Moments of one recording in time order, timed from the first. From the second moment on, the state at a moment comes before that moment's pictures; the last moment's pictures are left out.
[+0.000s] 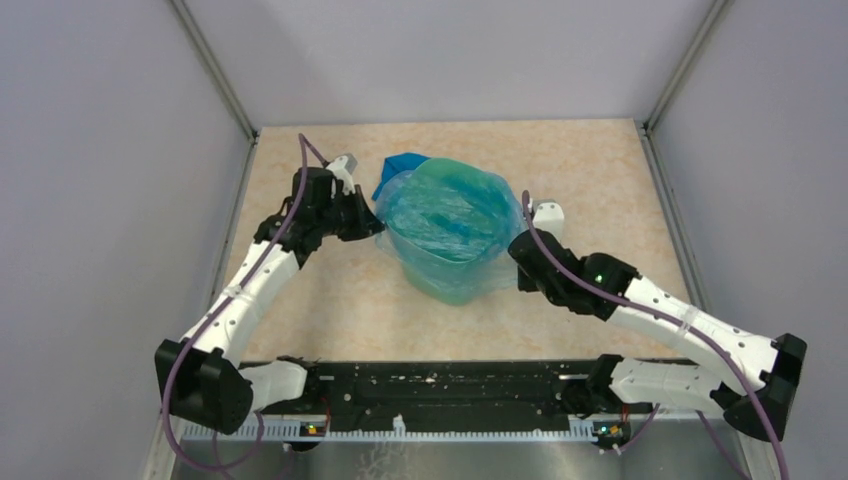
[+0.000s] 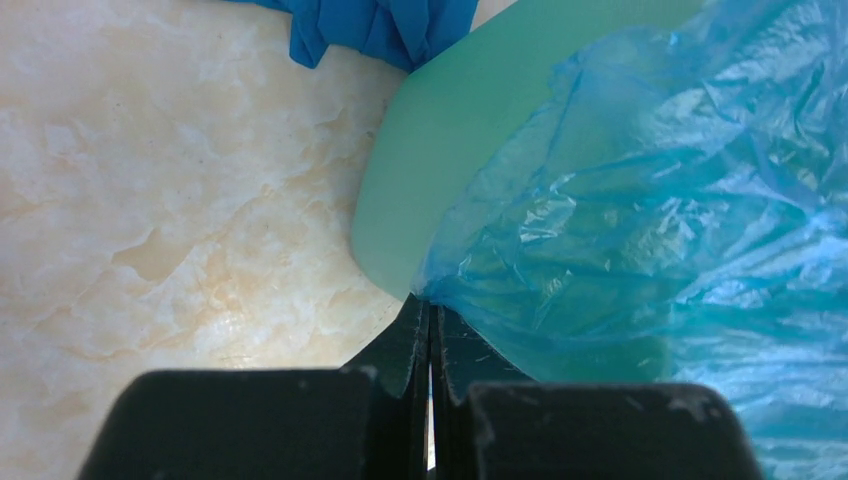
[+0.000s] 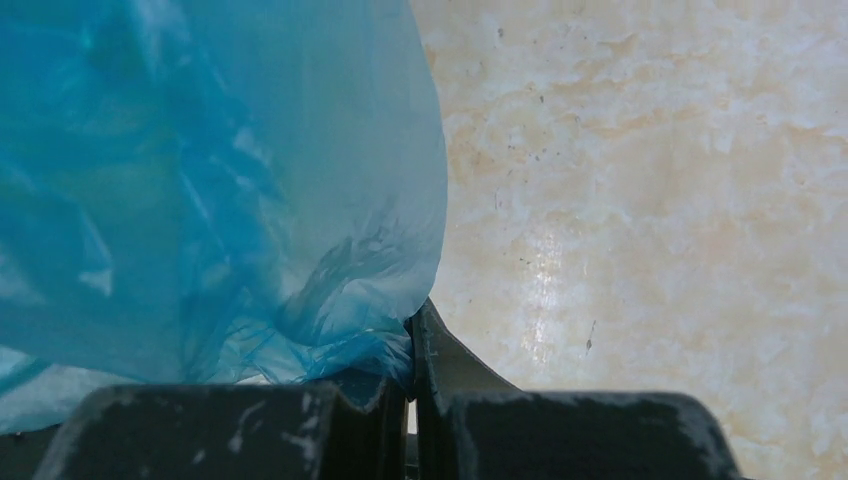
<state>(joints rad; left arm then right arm) -0.29 1.19 1.05 -0.52 0.32 -0.44 0.96 1.01 0.99 -0.87 0.55 0.64</state>
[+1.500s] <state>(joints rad) -0.29 1.25 1.14 -0.45 0.27 -0.44 0.95 1.26 1.50 -0.80 0.35 0.10</state>
